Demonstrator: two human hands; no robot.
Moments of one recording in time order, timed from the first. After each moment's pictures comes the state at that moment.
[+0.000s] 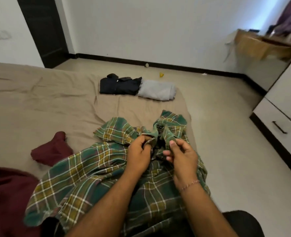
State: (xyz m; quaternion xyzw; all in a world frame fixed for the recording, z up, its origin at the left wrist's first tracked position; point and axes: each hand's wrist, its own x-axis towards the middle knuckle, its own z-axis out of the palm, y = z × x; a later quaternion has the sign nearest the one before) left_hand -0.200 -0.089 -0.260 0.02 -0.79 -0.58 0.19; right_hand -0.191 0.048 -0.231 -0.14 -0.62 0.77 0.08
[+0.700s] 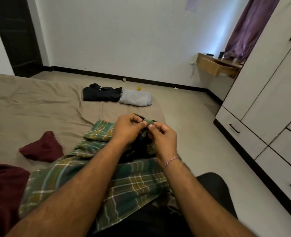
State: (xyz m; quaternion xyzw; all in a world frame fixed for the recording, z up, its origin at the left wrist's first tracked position) left_hand -0.149 -0.093 -0.164 0.01 -0.77 -0.63 0.11; right_hand -0.119 0.037 -0.169 -0.05 -0.66 0.74 0.13
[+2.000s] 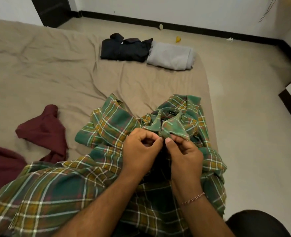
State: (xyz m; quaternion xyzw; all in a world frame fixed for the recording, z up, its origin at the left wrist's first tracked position) left_hand -0.192 -0.081 -0.280 0.14 -0.79 -0.57 0.18; right_hand -0.191 0.029 -0.264 -0.17 -0.62 0.76 0.03
